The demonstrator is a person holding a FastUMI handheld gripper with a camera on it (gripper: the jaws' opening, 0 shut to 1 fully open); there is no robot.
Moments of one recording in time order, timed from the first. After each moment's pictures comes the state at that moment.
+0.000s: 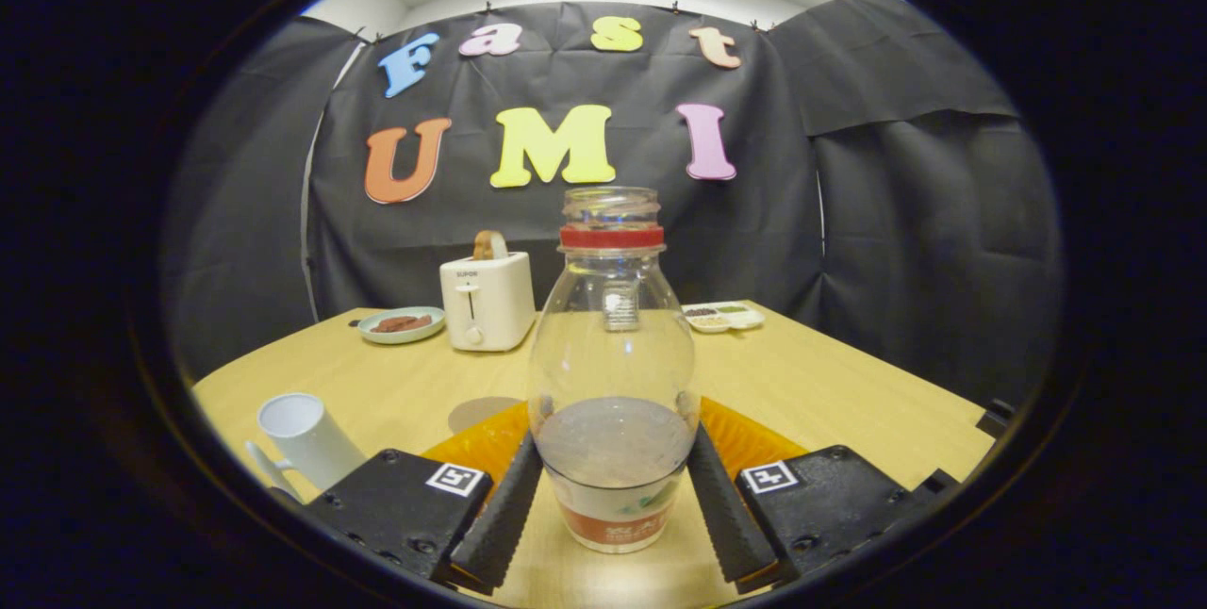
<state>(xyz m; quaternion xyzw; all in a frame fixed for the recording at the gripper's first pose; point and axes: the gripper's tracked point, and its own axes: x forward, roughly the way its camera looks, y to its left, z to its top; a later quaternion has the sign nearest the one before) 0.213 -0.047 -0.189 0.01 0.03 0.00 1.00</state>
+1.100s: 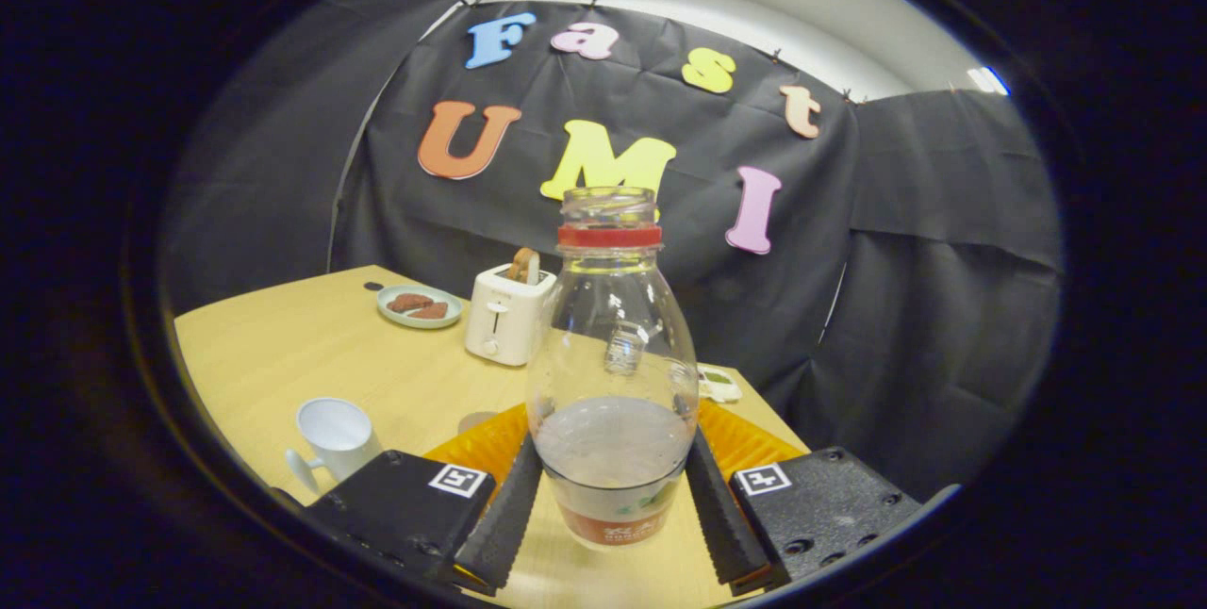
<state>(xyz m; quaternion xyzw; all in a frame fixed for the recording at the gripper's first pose) 0.170 -0.005 -0.087 -0.17 0.02 0.02 0.99</state>
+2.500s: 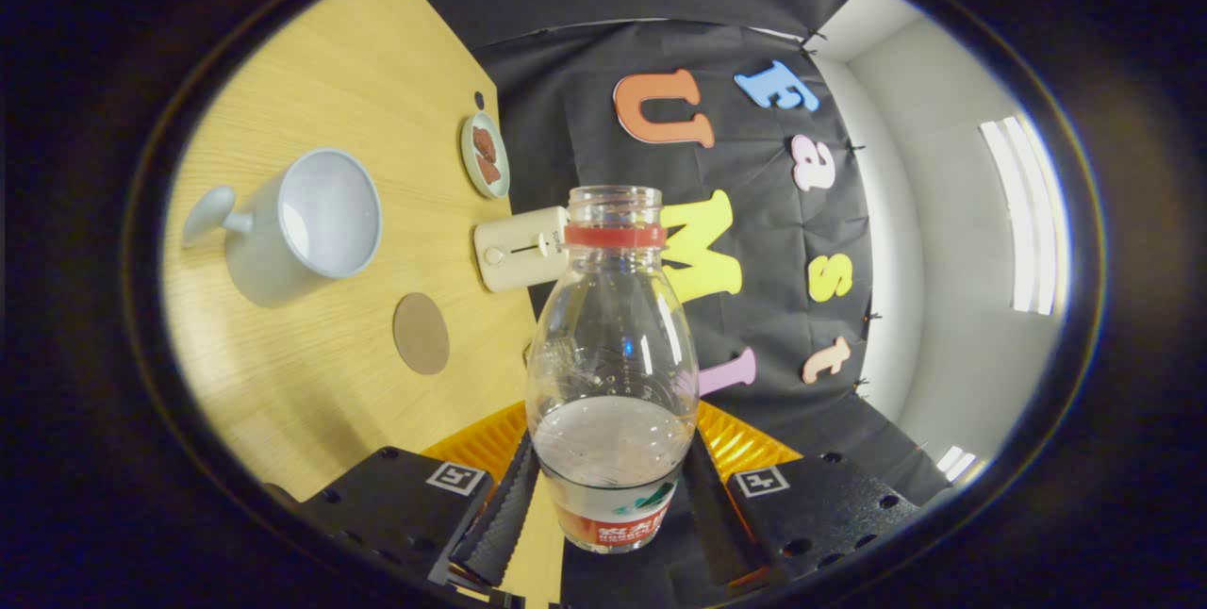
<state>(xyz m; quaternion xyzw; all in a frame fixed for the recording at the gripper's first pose) 0.170 0.054 -0.102 -0.64 -0.03 -0.05 0.76</state>
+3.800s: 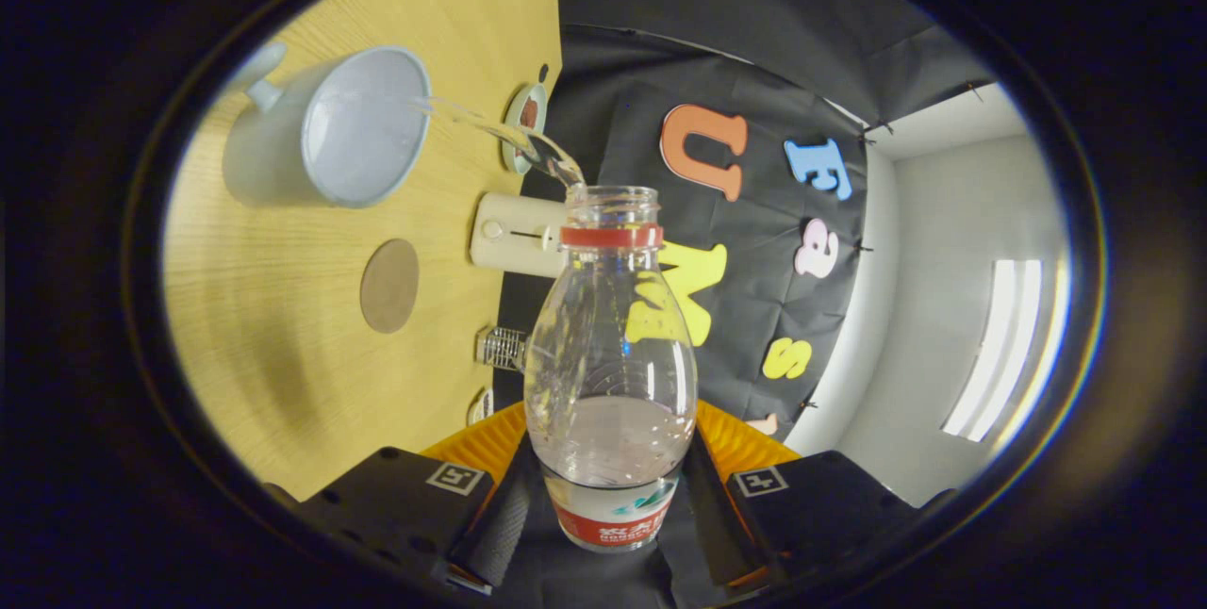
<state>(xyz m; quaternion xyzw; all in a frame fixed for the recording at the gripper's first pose) 0.183 0.069 -0.092 -0.76 -0.08 -0.09 0.64</state>
